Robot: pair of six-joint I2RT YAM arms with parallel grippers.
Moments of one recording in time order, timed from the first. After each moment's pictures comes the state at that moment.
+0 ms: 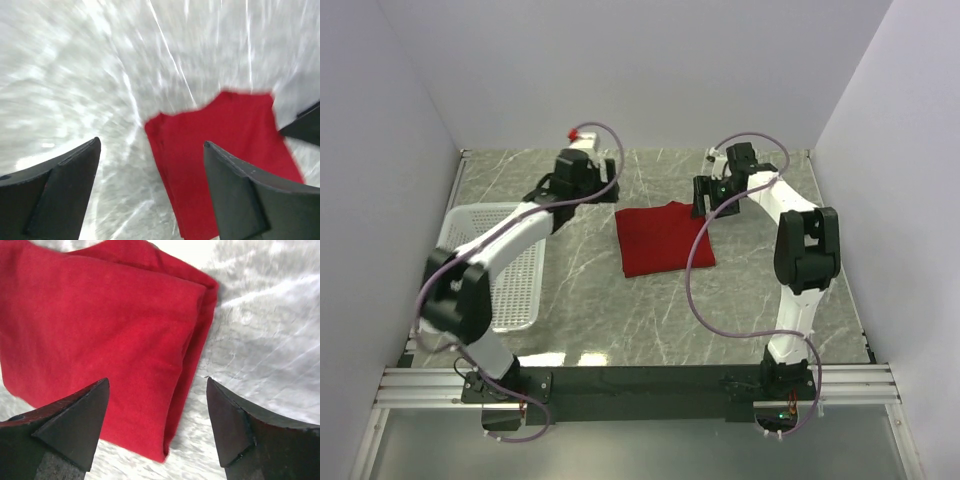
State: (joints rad) left arm -0.45 1.68 1.29 -0.13 -0.08 -0.32; right arm 0.14 2.01 1.57 -0.65 -0.37 0.02
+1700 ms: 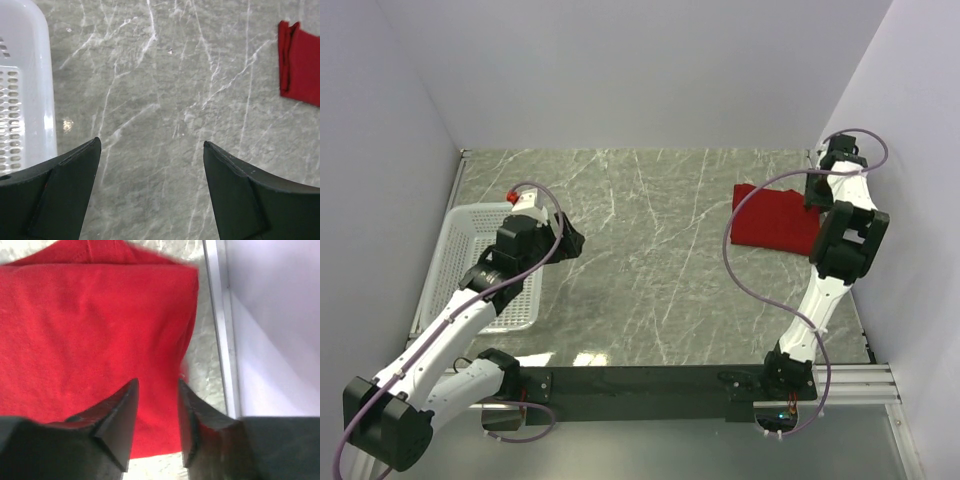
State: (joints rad) left arm -0.42 0.92 0.72 -0.26 -0.08 -0.54; right arm -0.36 2.18 1.88 -0.81 0.05 -0.14
